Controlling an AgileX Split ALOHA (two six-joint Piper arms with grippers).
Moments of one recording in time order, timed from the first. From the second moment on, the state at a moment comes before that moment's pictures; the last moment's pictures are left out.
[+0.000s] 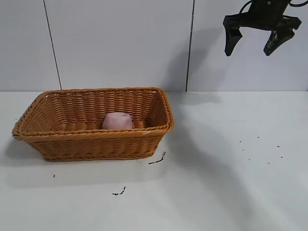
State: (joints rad) left arm -0.02 -0.01 -0.50 -0.04 1.07 0.08; right arm 0.05 2.15 -2.15 0.01 1.21 -0.09
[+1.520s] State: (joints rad) left arm -0.02 -0.01 -0.50 -0.04 1.07 0.08; right arm 0.05 0.11 -0.50 0.02 1.02 -0.09
